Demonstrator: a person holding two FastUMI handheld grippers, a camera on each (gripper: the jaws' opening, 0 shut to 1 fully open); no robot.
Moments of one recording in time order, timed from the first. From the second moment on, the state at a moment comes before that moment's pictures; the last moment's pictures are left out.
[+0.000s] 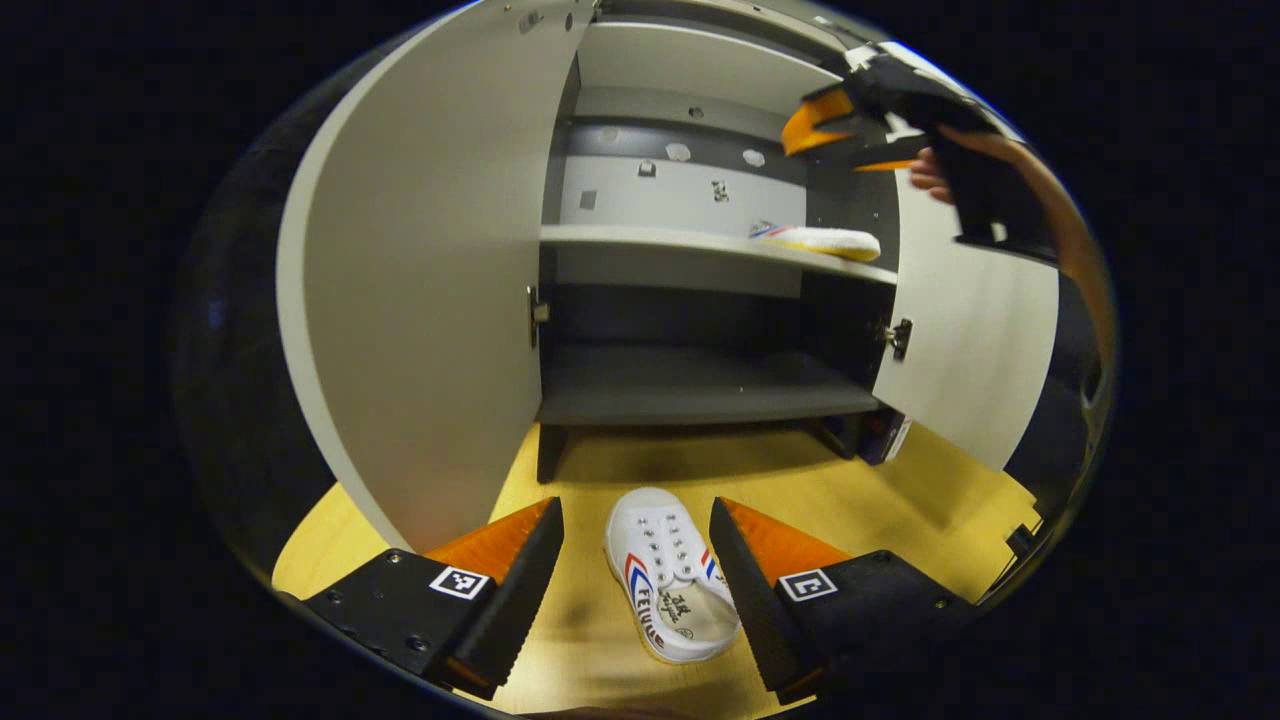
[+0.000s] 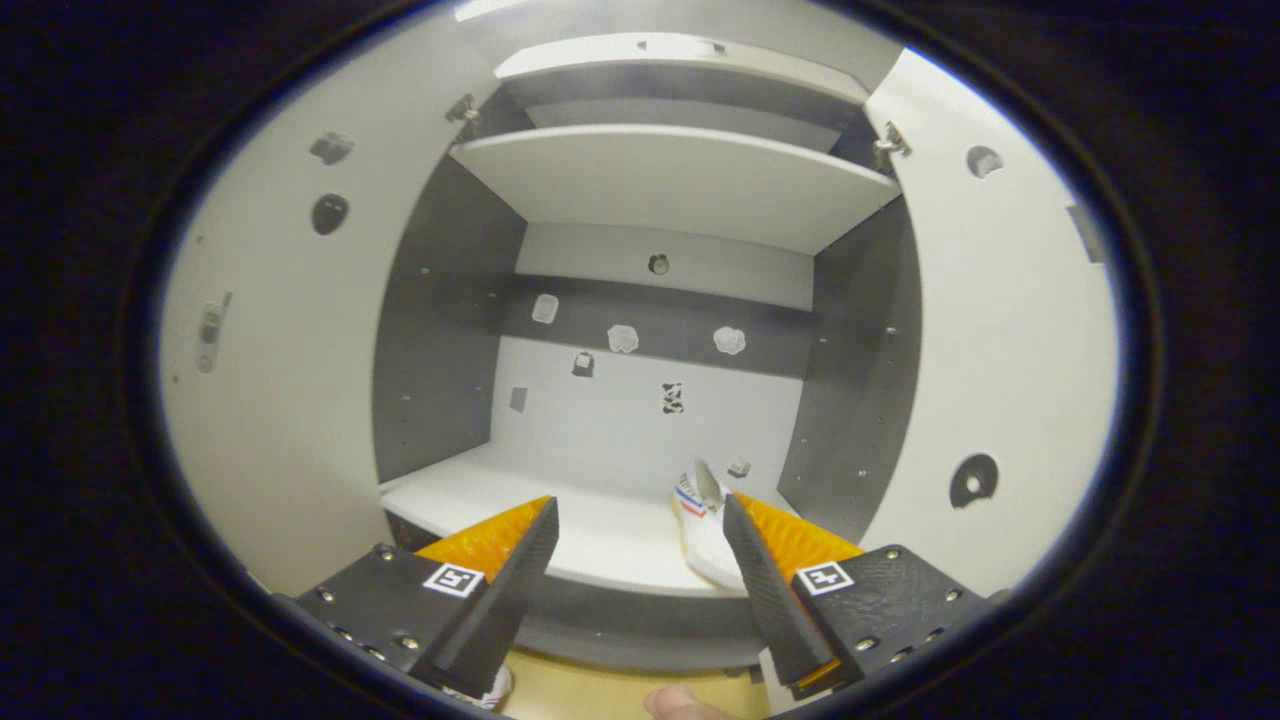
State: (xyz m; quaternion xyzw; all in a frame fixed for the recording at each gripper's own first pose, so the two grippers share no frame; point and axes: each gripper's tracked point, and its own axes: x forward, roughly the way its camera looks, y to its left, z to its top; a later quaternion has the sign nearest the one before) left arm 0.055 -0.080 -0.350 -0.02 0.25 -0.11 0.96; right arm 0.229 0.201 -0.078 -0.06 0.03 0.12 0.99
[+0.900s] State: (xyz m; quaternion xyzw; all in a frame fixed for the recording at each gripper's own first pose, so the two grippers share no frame) left arm 0.051 -0.084 -0.477 0.04 0.39 -0.08 0.92; right arm 0.007 0.057 -0.135 0.04 -0.01 0.01 1.00
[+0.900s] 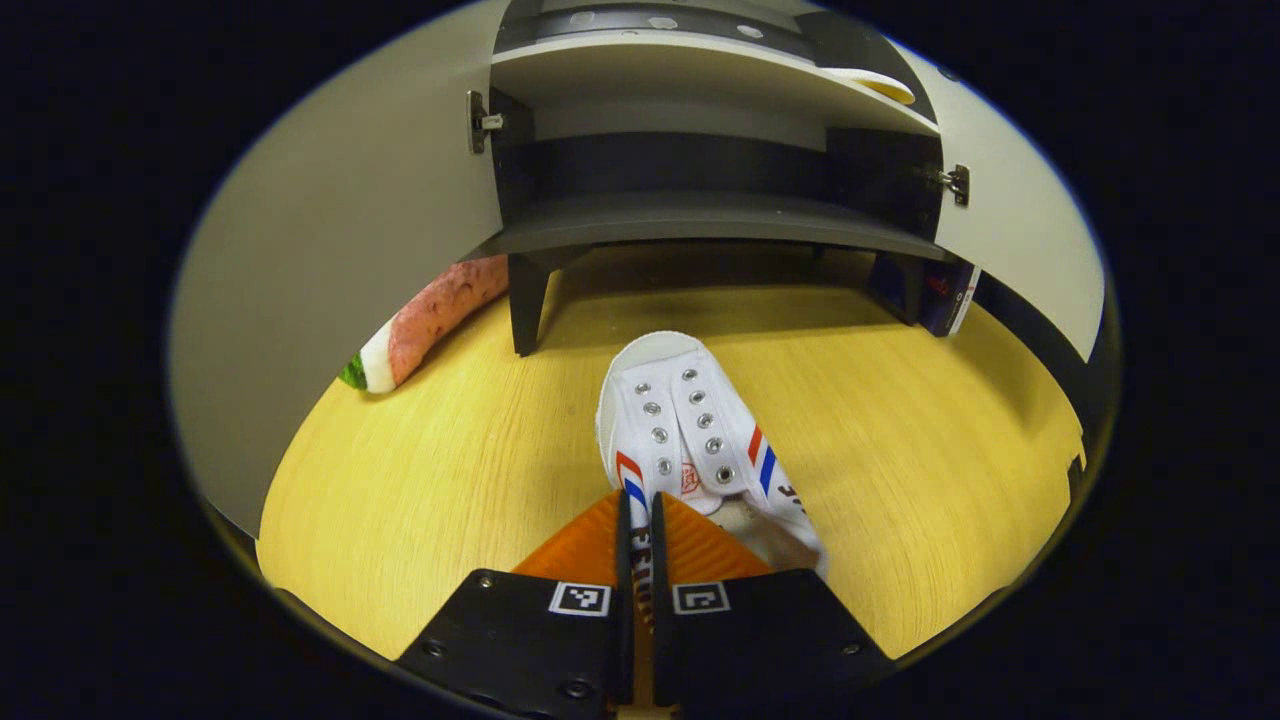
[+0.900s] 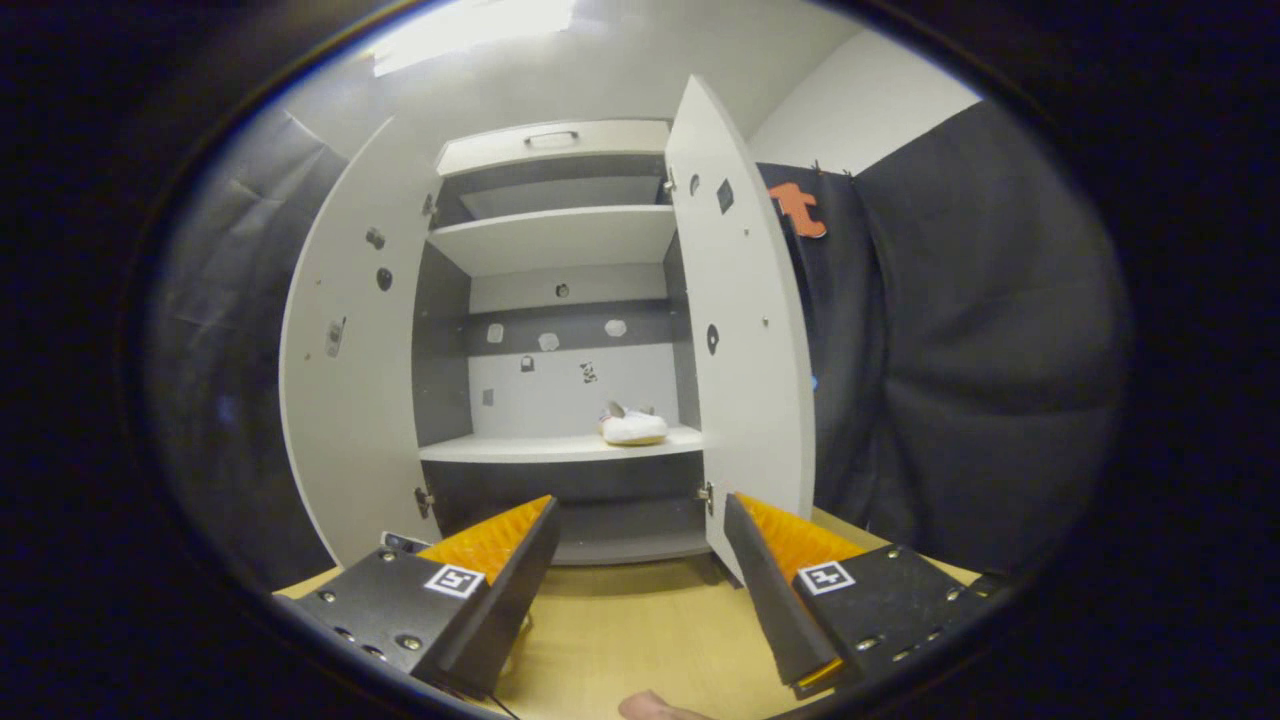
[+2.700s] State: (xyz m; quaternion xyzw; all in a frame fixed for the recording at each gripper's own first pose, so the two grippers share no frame) left arm 0.032 -0.032 -0.385 0.01 0.33 -0.17 0.93; right arm -0.009 -0.003 -0.161 0.09 -0.01 -0.02 1.00
